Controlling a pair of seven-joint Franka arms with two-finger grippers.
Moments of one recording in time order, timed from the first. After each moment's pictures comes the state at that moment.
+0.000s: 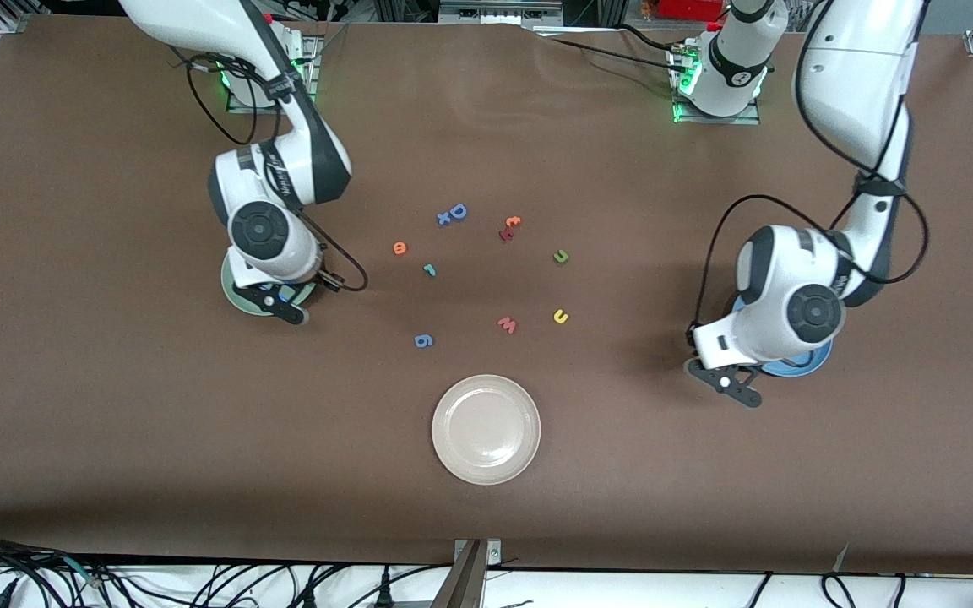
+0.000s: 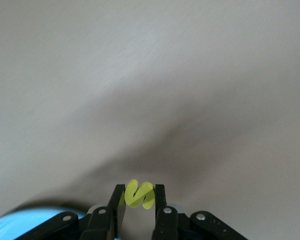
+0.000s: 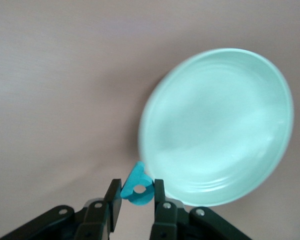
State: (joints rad) left arm -0.27 0.59 0.15 -1.70 -0.13 2.17 0.47; right arm 0.58 0.37 -0.22 -2.00 0.02 2.11 0.81
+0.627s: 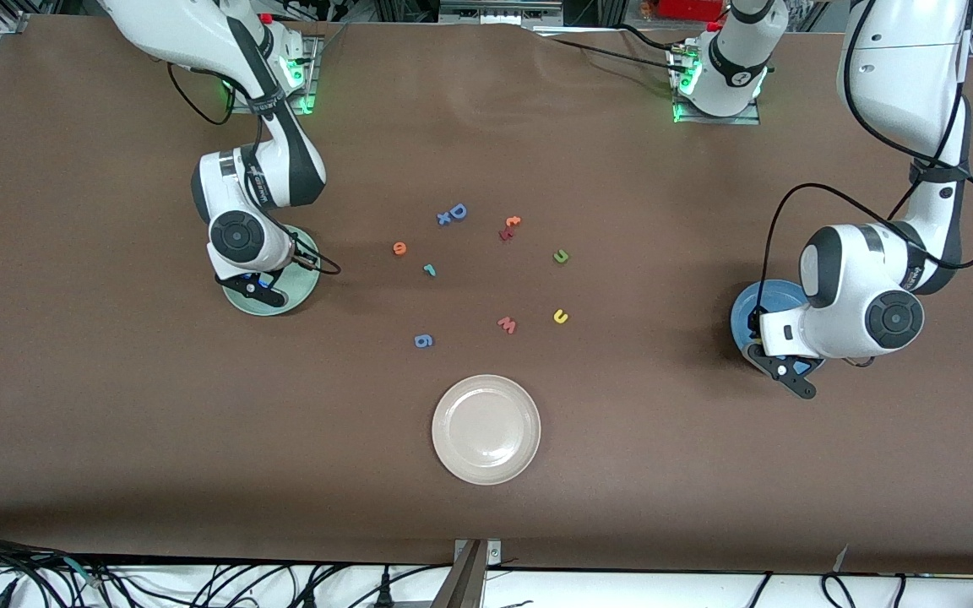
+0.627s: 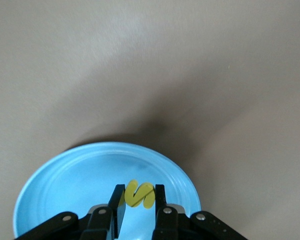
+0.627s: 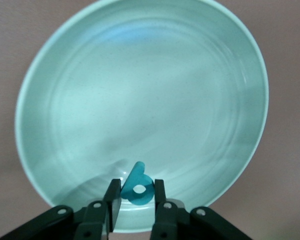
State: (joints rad) left arm -0.23 0.58 0.24 -1.76 -0.13 2.11 0.73; right arm 0.57 0.40 -0.26 -2.15 0.02 2.16 0.68
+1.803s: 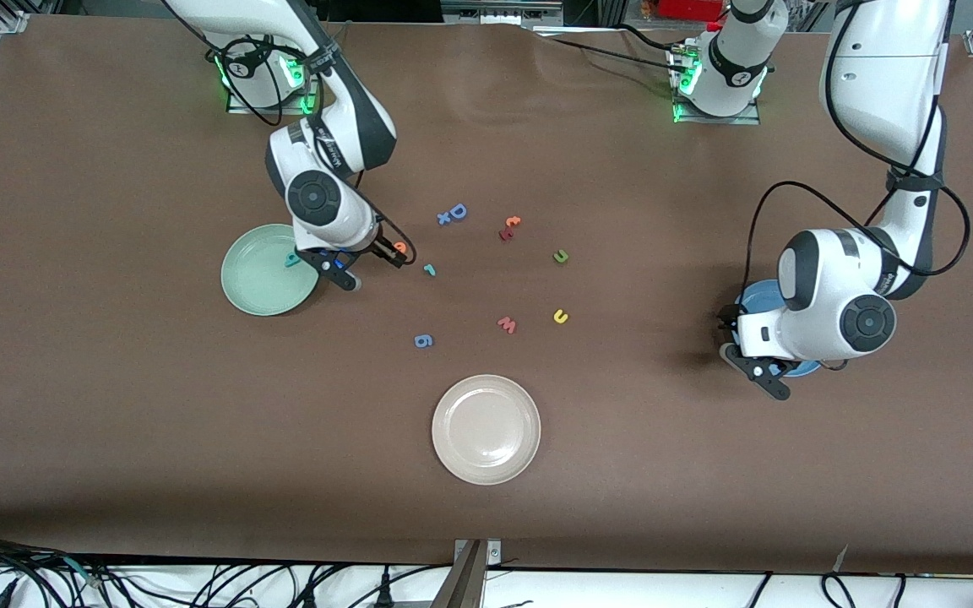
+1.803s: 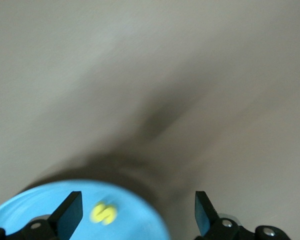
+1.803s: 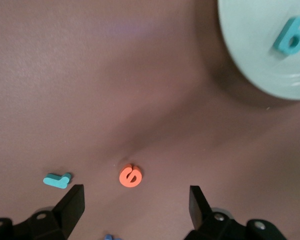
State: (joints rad) left arm -0.27 0.59 0.21 -1.74 -0.22 2.12 0.70; right arm 0.61 0.38 -0.03 -2.06 0.18 2.27 1.10
